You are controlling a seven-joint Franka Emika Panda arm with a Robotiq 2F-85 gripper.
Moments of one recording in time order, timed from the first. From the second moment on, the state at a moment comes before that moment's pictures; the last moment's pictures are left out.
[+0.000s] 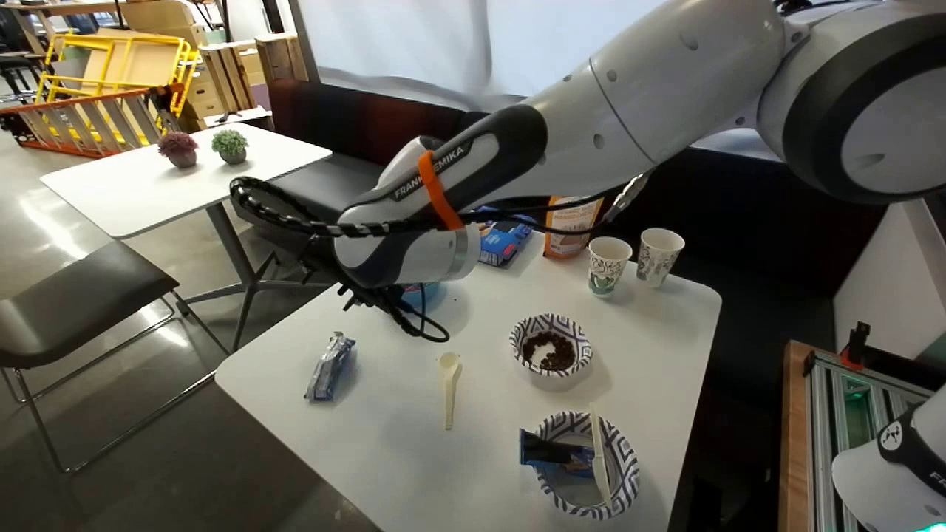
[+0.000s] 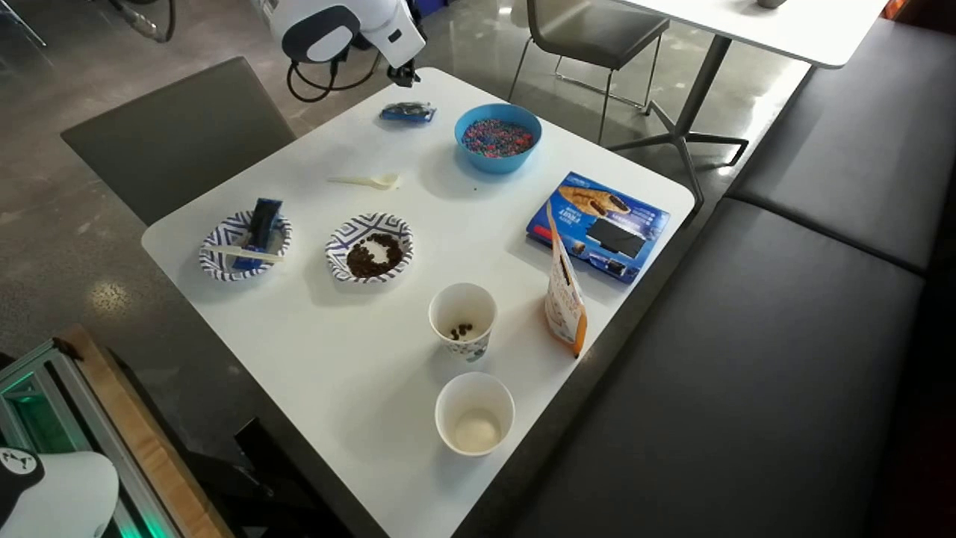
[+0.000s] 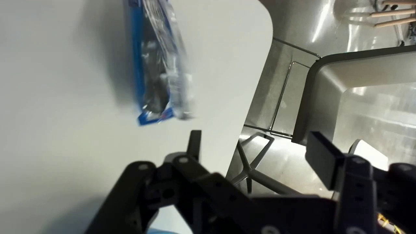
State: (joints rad) arm 0.27 0.80 0.01 -1.50 0.66 2.98 0.76
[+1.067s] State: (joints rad) arm 0.47 0.19 -0.30 -2.18 0.06 2.67 0.68
